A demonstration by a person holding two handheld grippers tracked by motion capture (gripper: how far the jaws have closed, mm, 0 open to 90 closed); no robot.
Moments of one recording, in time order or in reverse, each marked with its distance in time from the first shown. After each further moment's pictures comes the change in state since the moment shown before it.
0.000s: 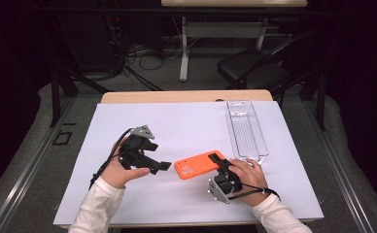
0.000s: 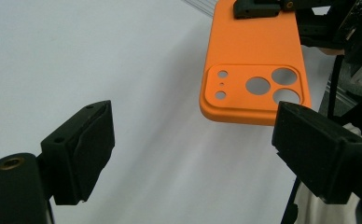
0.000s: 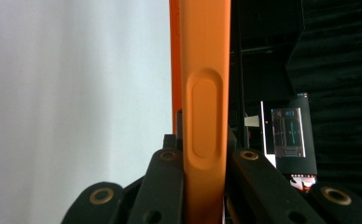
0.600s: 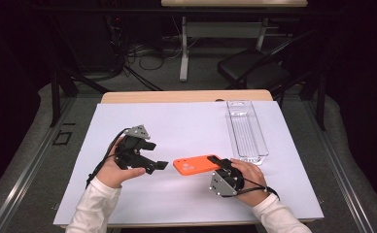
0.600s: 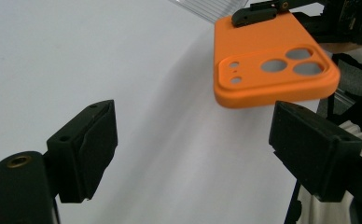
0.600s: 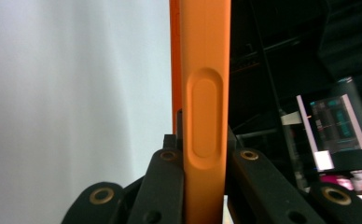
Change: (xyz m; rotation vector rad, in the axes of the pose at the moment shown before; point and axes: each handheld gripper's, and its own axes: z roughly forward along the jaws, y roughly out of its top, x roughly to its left) left arm 0.005 -0.005 -0.009 -0.029 -0.010 0.030; right arm -0.006 -0.005 0.000 -0.066 0.104 0.247
